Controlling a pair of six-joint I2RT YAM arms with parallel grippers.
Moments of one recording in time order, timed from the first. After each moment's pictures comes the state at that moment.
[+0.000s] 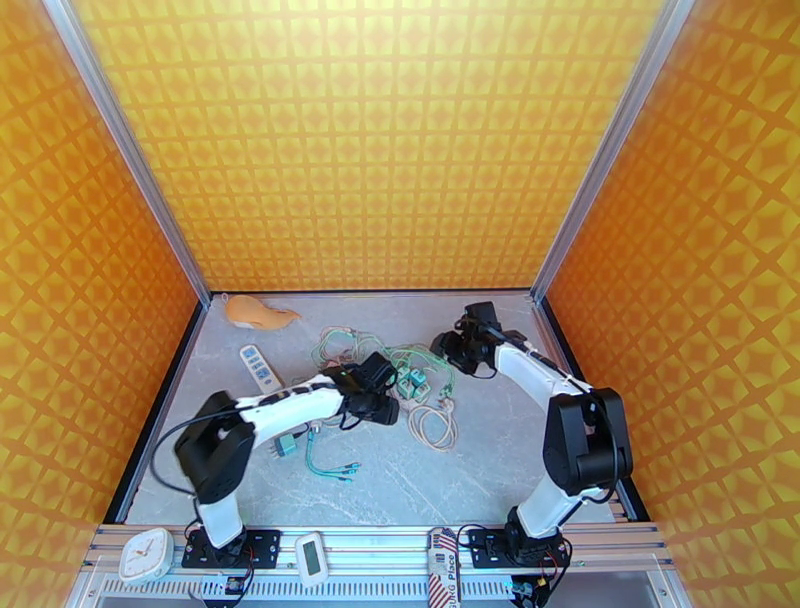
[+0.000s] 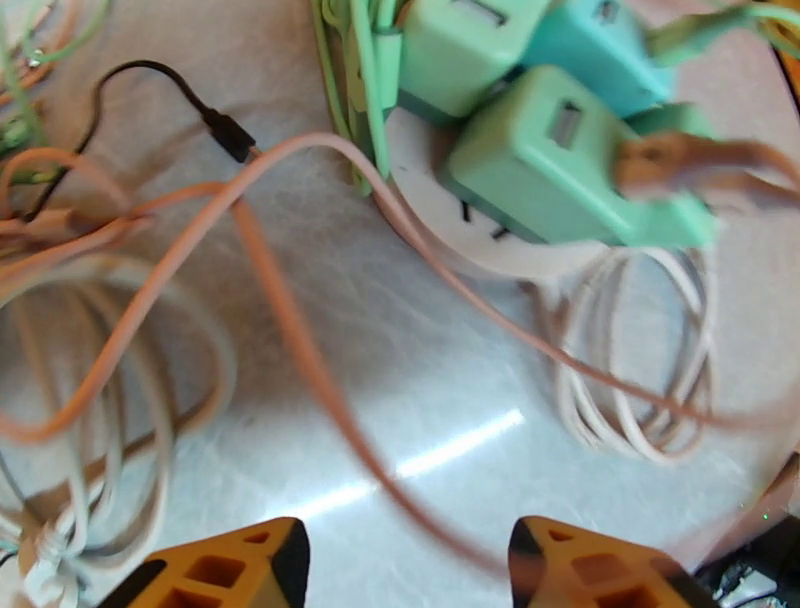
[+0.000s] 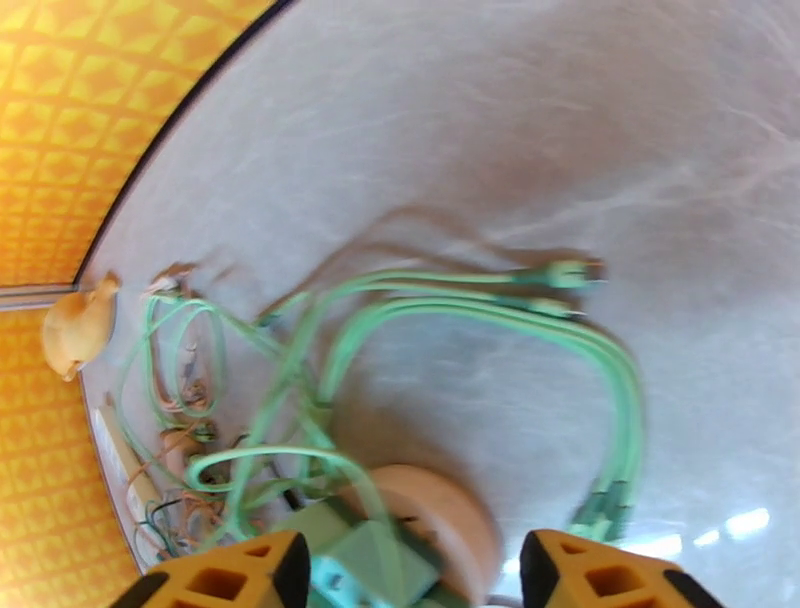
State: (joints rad) left arm -0.84 1.89 1.34 -0.60 0.04 -0.55; right arm 0.15 1.71 1.21 -0.52 -0.25 0.60
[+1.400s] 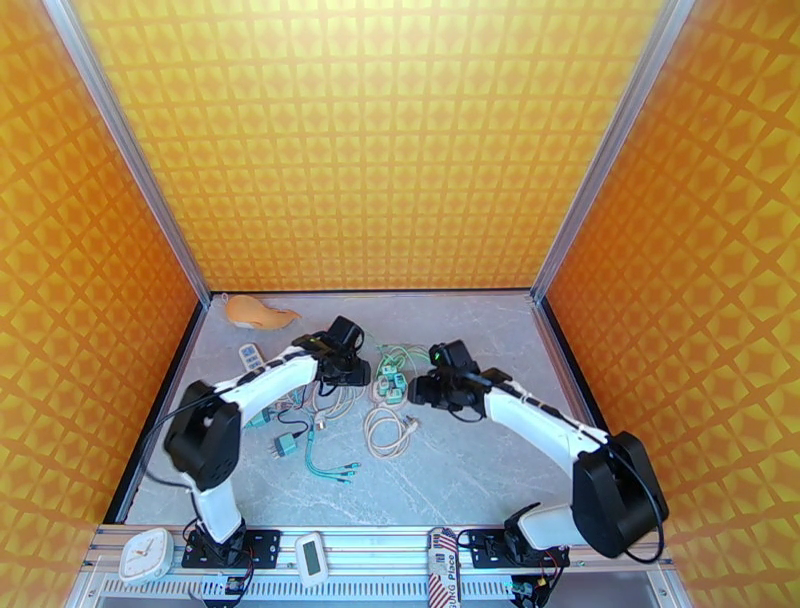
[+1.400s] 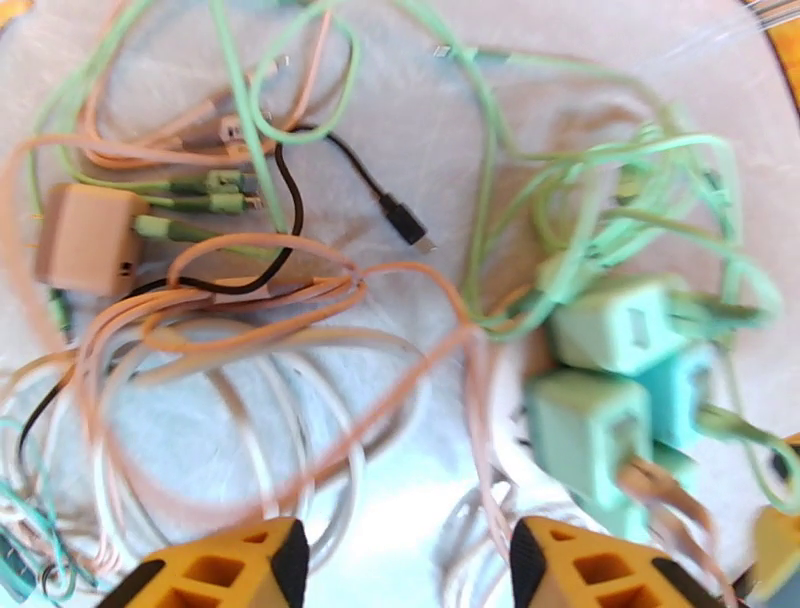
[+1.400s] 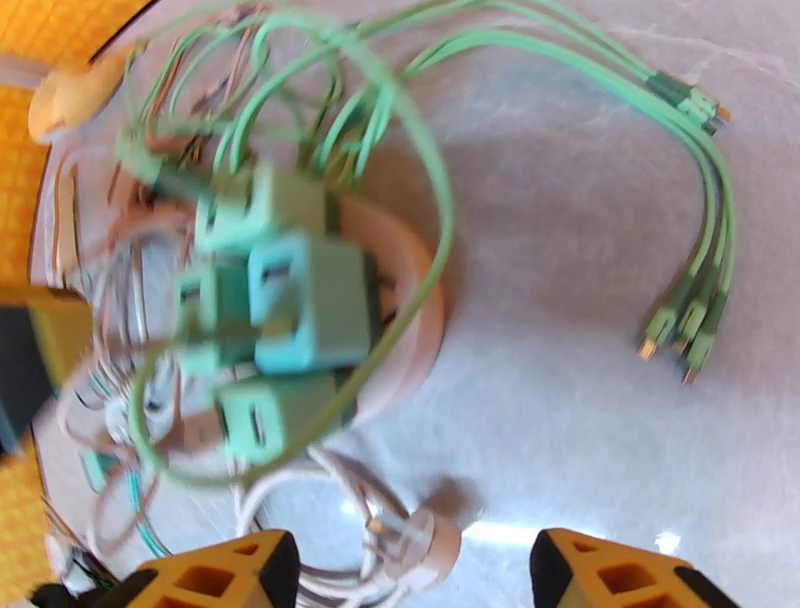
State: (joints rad) left arm -0.60 1.78 1.41 -0.68 0.05 -0.52; right arm 0.50 1.42 0.92 -0.52 -0.12 0.51
